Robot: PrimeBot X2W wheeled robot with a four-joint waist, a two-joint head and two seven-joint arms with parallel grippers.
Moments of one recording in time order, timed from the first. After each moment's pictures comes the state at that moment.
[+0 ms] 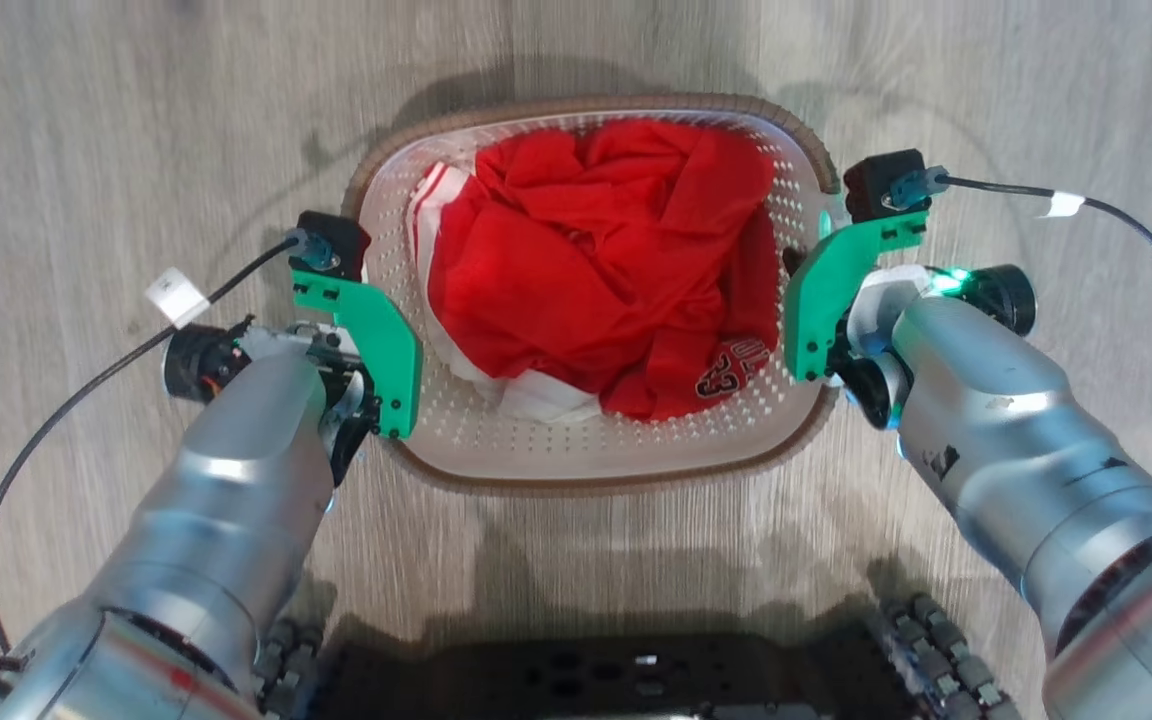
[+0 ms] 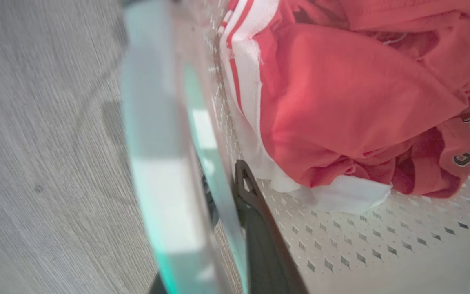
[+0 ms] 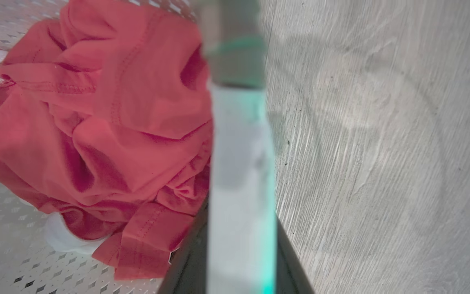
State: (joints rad) left arm -0.92 0.03 -0.80 1.29 -0.65 -0.10 0.04; right arm -1.02 -0.07 0.95 1.23 0.94 0.12 -0.01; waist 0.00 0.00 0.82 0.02
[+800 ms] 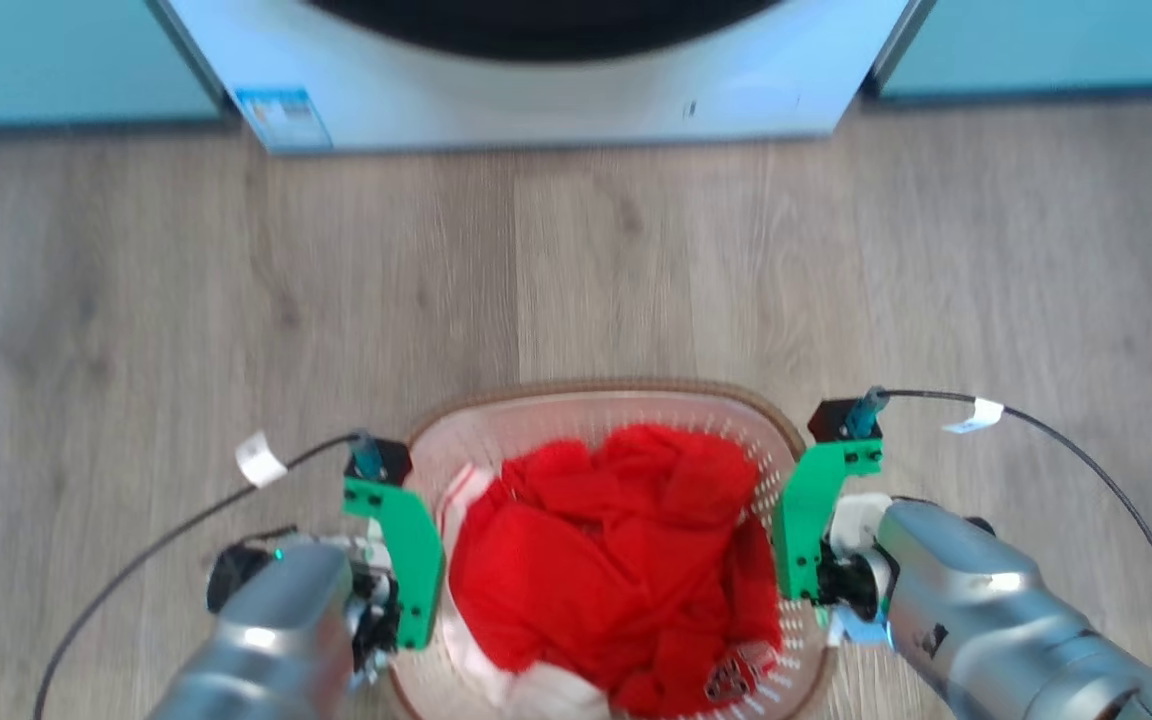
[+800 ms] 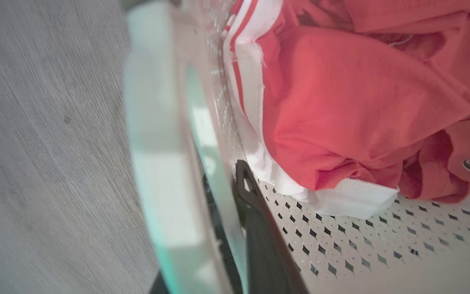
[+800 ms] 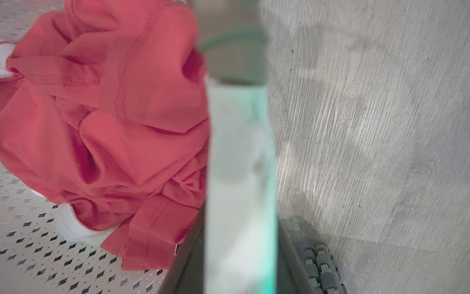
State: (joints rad) left arm -0.66 0.03 -0.92 1.26 -0.75 -0.12 0.31; right arm -0.73 -0.07 1.06 1.18 1.13 0.12 0.28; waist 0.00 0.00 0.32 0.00
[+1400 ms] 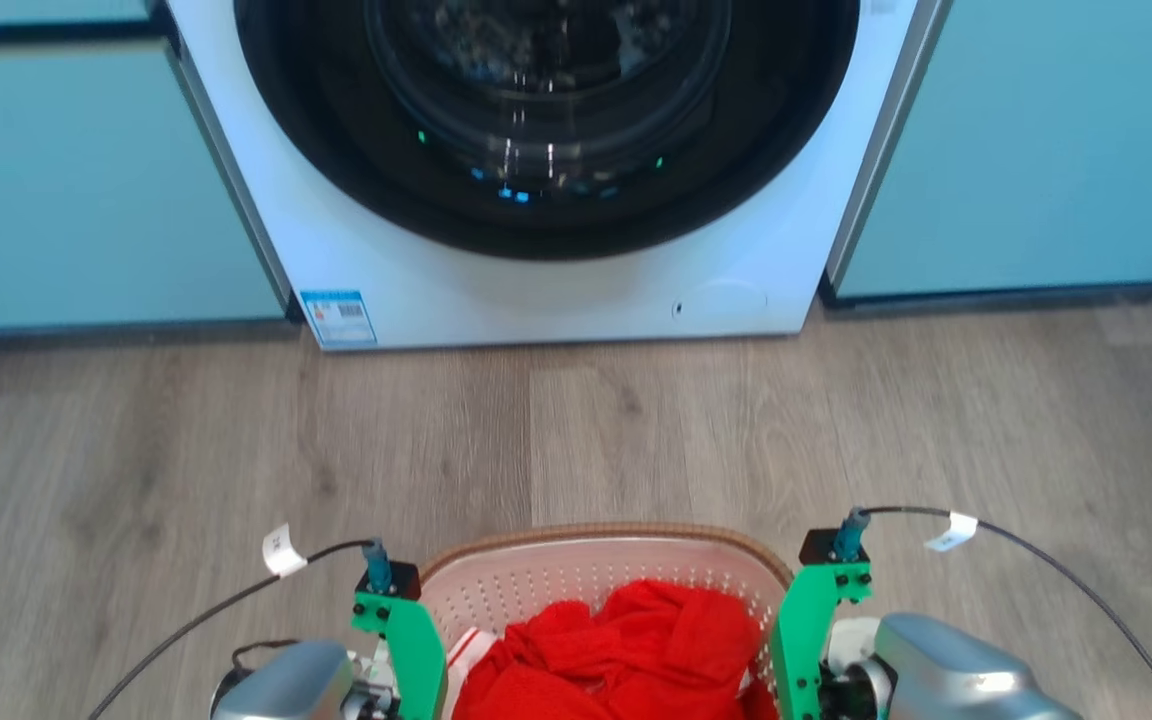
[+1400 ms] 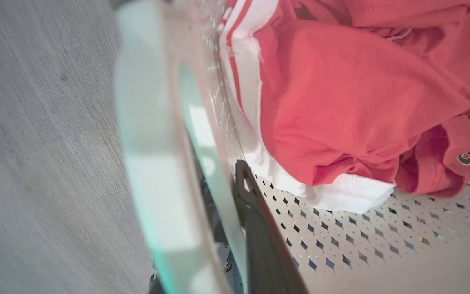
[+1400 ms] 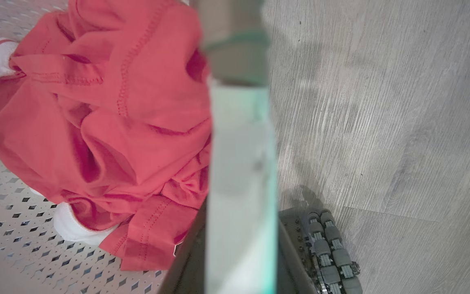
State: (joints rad) left arm -0.51 0.07 -1.07 1.17 -0.93 -0.12 0.52; right arm -0.58 -0.08 1.15 1.15 1.23 0.11 0.40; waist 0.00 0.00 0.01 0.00
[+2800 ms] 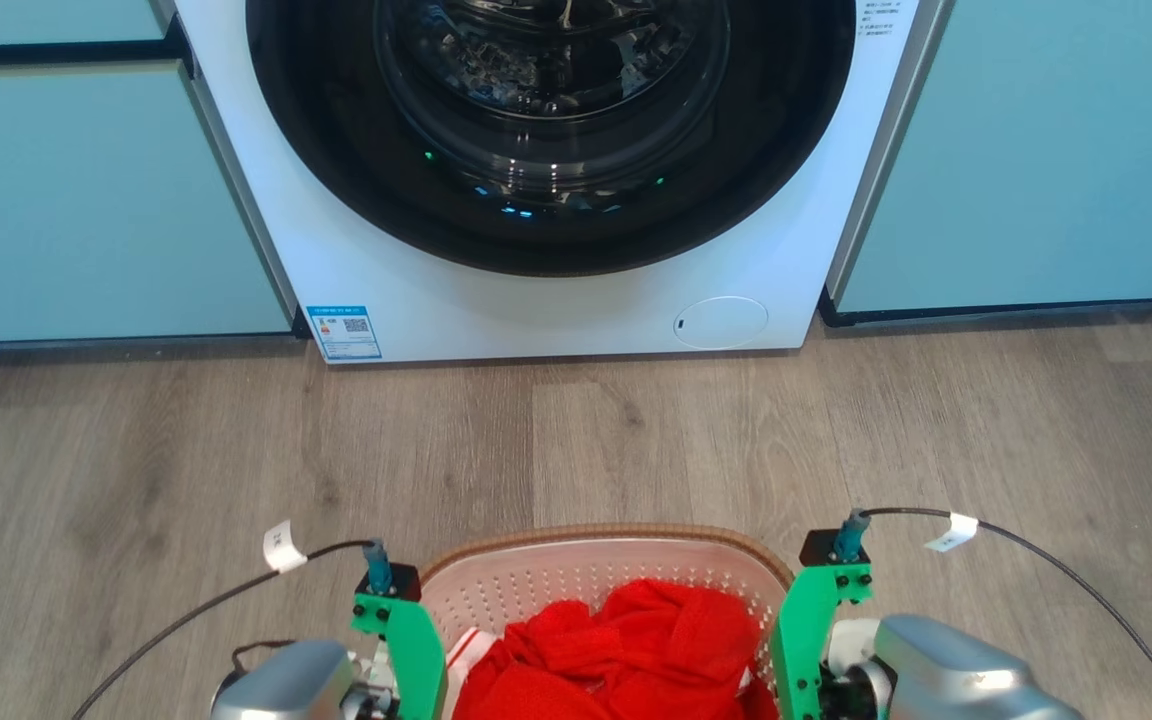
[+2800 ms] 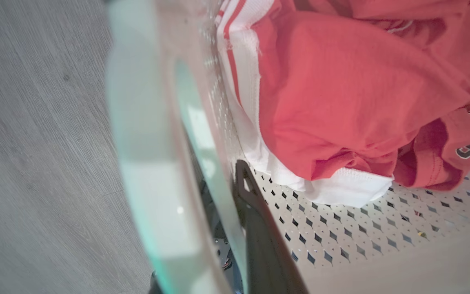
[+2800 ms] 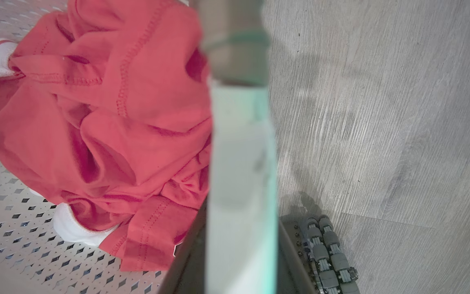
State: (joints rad) left arm -0.53 0.08 -1.22 1.18 -1.09 -0.12 0.52; right arm -0.59 -0.08 1.24 1.16 1.31 0.11 0.38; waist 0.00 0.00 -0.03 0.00
